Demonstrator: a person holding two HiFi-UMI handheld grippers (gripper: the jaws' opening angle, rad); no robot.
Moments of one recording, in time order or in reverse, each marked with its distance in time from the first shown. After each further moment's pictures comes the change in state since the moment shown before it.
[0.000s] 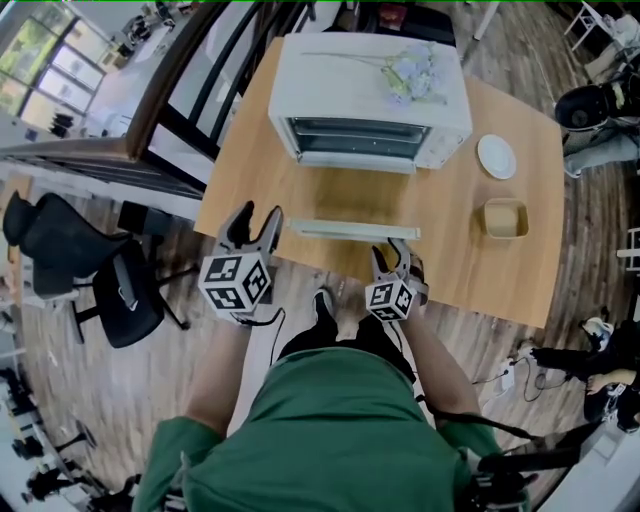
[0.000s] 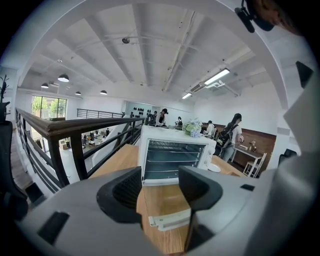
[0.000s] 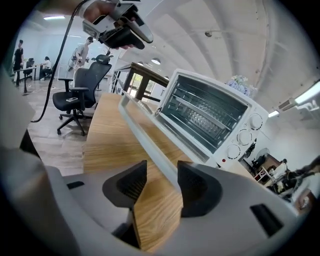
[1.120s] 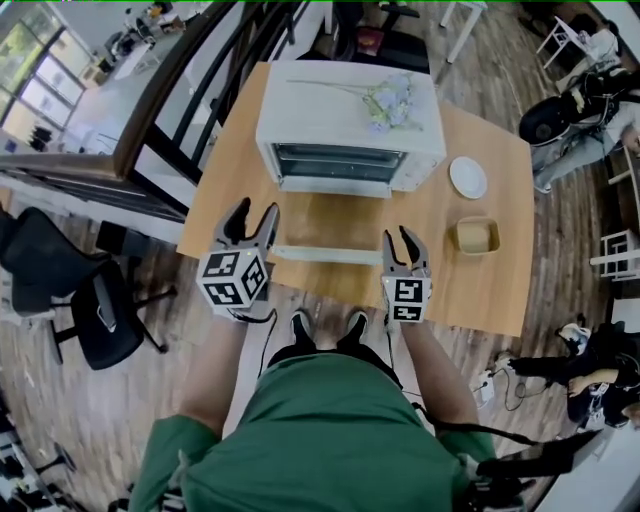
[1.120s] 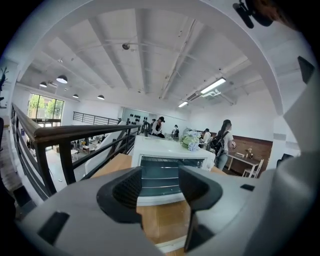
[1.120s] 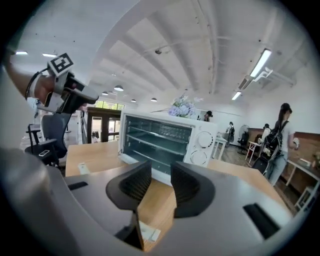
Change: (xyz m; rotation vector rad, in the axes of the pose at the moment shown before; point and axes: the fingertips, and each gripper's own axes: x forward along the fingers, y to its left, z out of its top) left arm 0.033 -0.014 0.042 -0.008 -0.090 -0.056; right arm -0.055 -0.141 0.072 0.422 -0.225 -0.178
